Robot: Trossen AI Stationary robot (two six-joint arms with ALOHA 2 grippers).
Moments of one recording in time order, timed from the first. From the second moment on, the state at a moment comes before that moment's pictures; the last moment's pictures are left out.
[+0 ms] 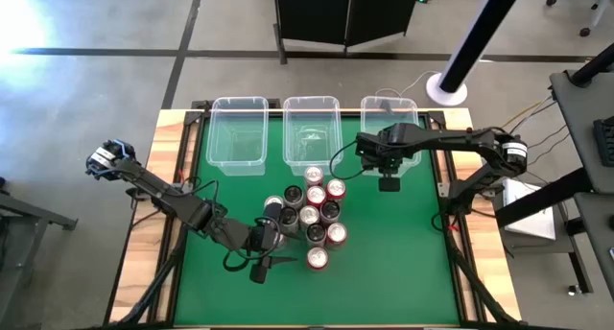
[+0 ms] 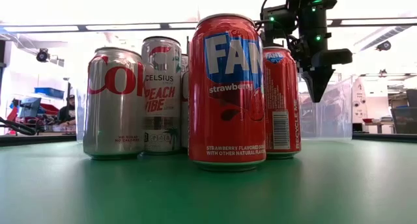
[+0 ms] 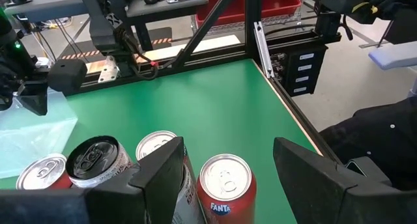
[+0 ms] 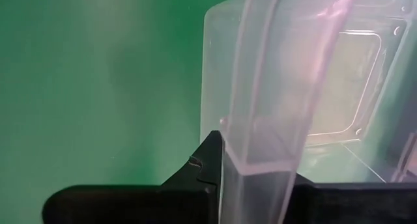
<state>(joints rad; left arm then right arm) -0.52 1.39 0.98 0.04 -0.33 -0.04 -0.31 1.56 1.14 -1.16 0.16 -0.26</state>
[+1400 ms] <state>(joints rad) -0.52 1.39 0.98 0.04 -0.33 -0.04 -0.31 1.56 1.20 -1.14 0.18 -0.11</state>
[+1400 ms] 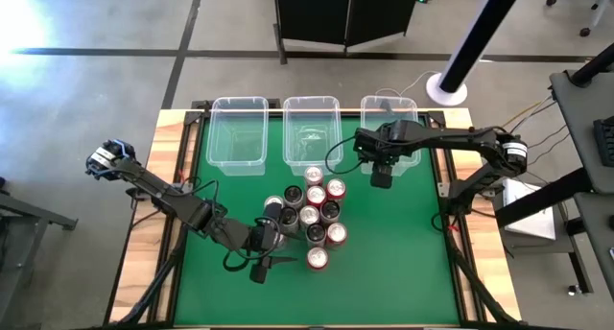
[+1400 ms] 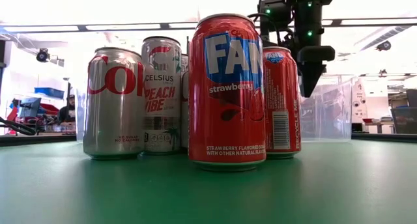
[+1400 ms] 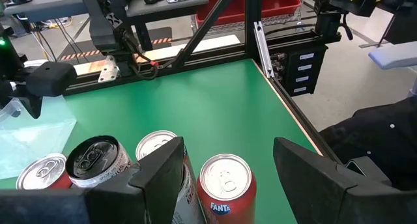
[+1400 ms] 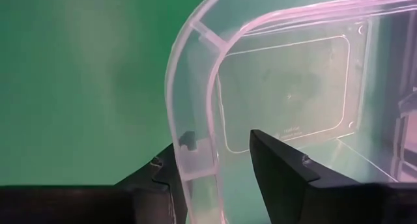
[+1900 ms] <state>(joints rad) -0.52 1.39 0.98 0.04 -0.33 -0.04 -0.31 1.56 1.20 -1.11 0.18 -0.11</state>
